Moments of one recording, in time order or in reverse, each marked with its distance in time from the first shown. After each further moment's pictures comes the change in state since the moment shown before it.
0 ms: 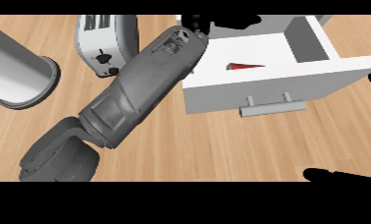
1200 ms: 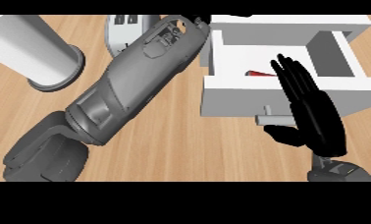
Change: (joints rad) left arm -0.021 0.053 -0.004 -0.112 0.008 0.046 0.077; right arm -0.163 -0.049 0.309 0.442 0.824 -0.251 -0.060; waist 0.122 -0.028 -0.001
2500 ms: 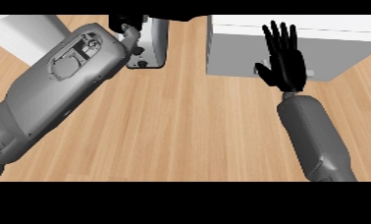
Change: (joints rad) left arm 0.273 0.357 -0.039 -0.551 -0.123 -0.021 0.306; right arm -0.515 0.049 -0.217 0.939 0.158 -0.528 -0.121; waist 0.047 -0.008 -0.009
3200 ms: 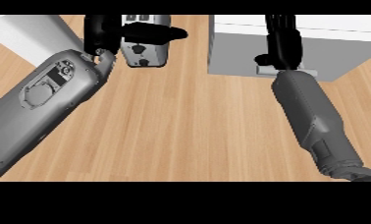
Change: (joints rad) left arm 0.189 0.098 0.017 -0.195 -0.039 -0.025 0.017; right arm -0.271 -0.024 -0.086 0.358 0.032 -0.198 0.015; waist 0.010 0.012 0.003
